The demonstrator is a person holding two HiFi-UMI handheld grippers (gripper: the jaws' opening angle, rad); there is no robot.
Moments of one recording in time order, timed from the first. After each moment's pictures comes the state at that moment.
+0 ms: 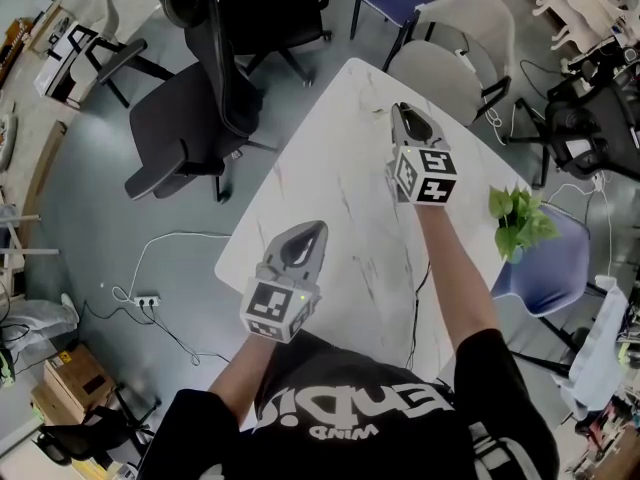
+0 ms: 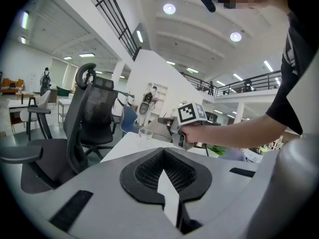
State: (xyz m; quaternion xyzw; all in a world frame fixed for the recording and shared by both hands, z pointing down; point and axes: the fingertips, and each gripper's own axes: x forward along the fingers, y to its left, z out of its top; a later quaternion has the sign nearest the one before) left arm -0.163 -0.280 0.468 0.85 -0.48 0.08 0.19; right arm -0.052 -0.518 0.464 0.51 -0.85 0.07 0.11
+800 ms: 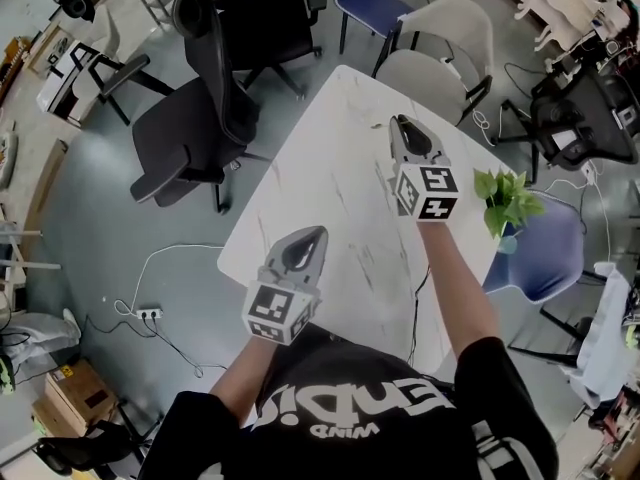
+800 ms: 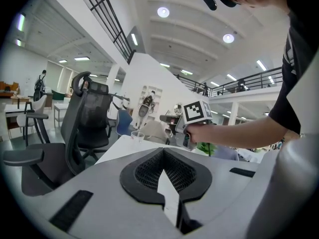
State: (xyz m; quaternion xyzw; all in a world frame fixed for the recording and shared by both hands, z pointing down) left arm -0.150 -0.229 0.442 0.87 -0.46 0.07 0.16; right arm -0.034 -0.441 0.412 0.51 -0.85 0.03 0.08
